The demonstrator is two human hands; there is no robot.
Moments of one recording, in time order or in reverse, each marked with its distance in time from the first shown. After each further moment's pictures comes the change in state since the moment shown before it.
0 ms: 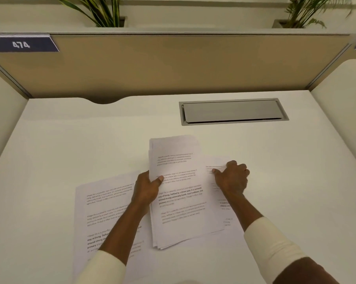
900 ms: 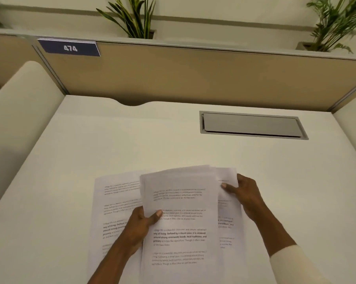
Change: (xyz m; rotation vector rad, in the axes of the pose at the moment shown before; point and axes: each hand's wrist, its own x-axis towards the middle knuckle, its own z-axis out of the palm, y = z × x) left_hand -0.085 -0.074 -0.063 -0.351 -0.189 -0.085; right_hand -0.006 0.037 -0.013 0.767 -0.446 -0.252
